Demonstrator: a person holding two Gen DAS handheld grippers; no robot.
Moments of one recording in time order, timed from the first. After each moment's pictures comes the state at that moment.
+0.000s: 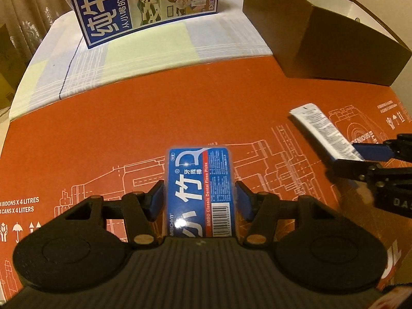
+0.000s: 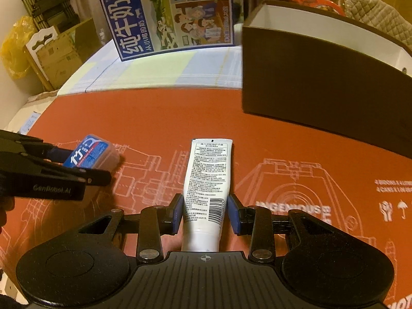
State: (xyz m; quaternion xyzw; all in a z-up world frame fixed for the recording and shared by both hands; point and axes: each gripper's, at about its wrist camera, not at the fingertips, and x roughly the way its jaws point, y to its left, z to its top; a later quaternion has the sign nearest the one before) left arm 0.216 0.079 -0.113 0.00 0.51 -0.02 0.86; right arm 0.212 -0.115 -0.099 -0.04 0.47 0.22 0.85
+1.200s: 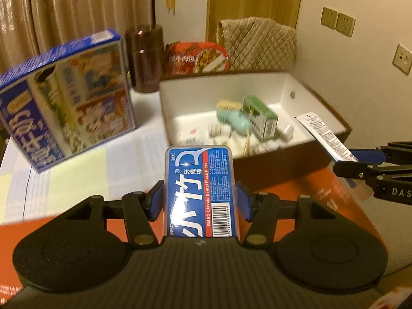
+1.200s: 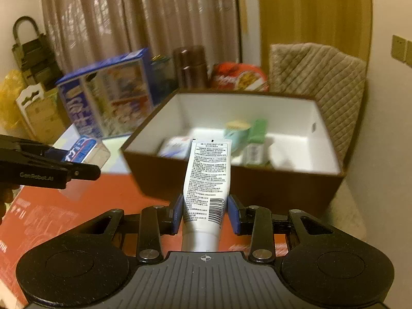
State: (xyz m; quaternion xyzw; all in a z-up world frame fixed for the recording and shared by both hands) left arm 0.281 -0.062 0.009 0.02 0.39 -0.09 0.92; right arm 0.263 -0.290 0.025 0.00 0.36 0.19 0.91
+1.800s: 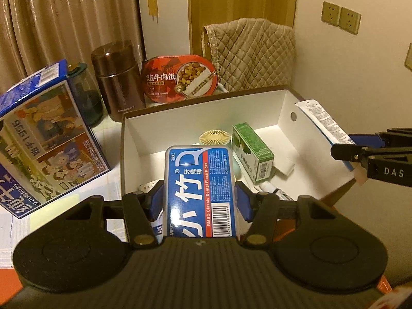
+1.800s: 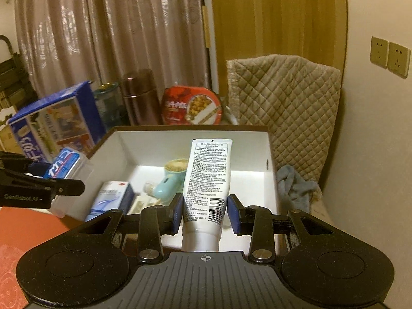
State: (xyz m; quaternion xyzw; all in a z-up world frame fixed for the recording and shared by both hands) left arm 0.376 -0.127 0.006 0.05 0.39 -0.09 0.92; right arm 0.364 -0.353 0.021 0.01 0.35 0.14 0.93
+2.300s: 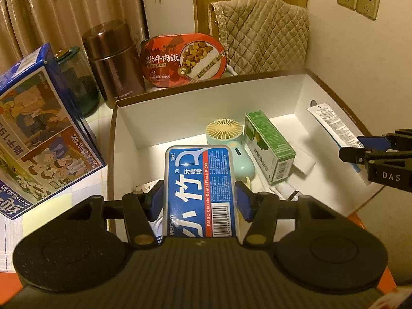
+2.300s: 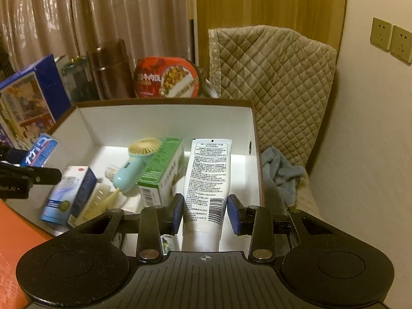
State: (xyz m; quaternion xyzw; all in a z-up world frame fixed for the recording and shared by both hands) left arm 0.421 -0.134 -0.025 0.06 0.42 -0.07 0.90; right arm 0.413 -0.362 -0.022 -0.02 0.40 0.11 0.91
